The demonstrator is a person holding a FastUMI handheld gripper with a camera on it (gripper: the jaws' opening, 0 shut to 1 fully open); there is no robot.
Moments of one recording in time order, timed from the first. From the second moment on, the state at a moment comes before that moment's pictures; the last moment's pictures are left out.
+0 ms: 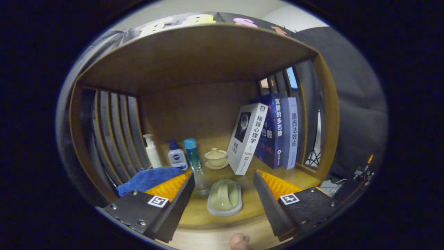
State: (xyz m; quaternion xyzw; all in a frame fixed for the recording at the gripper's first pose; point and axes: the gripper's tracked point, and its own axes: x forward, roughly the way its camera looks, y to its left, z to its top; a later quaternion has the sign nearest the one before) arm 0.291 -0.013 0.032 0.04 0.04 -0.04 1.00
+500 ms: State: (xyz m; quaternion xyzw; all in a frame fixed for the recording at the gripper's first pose) arm 0.120 -0.004 0.064 0.04 0.01 0.01 1.00
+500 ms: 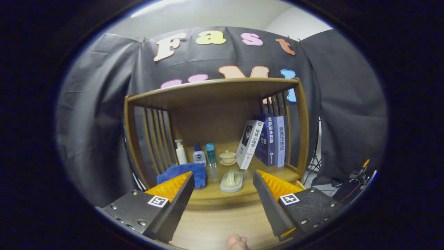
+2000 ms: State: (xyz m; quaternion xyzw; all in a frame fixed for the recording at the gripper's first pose) arm -0.015 -0.005 -0.201 -0.04 0.11 0.01 0.99
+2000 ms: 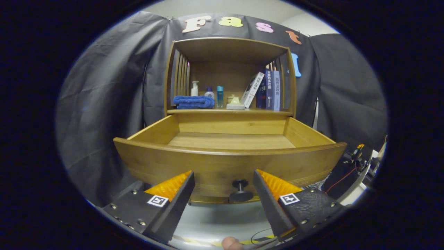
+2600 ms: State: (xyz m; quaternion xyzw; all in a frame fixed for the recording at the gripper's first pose) arm 0.017 -0.026 -0.226 -0.03 0.08 0.01 1.00
